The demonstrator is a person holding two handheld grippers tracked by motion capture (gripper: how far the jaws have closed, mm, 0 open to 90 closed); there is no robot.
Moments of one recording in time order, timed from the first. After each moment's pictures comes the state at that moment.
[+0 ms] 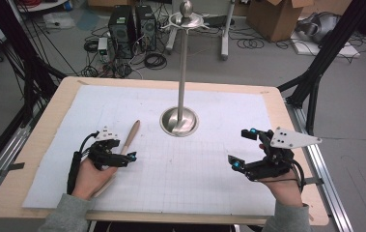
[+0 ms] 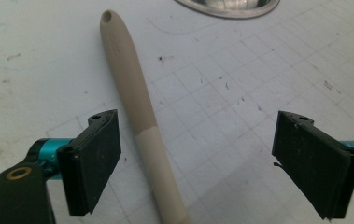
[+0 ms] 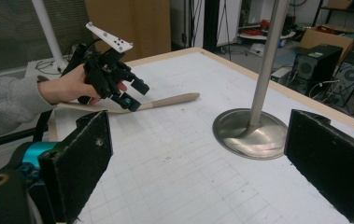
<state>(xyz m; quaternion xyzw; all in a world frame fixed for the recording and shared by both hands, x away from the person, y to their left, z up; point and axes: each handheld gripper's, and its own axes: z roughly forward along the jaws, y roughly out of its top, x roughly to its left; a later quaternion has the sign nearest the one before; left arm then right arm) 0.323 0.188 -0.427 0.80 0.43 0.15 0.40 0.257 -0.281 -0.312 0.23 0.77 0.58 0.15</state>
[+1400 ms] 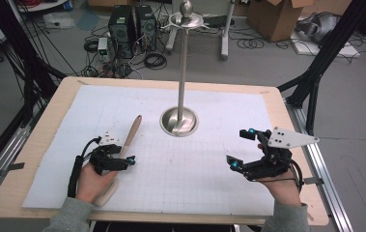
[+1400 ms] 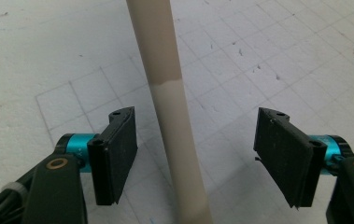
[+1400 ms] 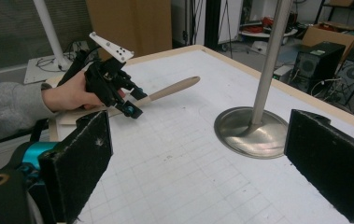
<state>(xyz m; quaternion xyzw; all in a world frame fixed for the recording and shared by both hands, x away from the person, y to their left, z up) 0.319 0.188 -0.445 0.80 0.44 0.15 0.38 0.259 -0.278 -0.313 0.23 0.77 0.58 0.15</state>
